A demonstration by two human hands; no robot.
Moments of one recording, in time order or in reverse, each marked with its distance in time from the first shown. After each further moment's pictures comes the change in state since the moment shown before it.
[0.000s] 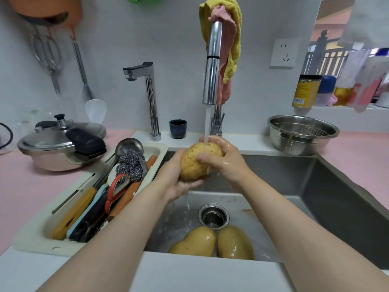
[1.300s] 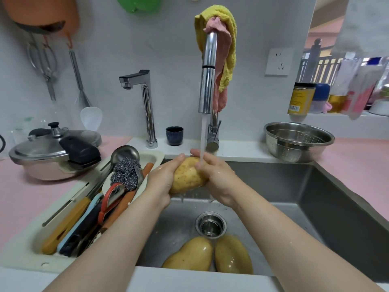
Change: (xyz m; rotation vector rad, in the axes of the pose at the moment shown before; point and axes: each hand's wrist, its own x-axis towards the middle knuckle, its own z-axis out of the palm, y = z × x) left_hand 0.001 0.006 -0.001 0.097 0.116 0.251; right_hand -0.008 -0.010 0.021 0.365 -0.081 0.284
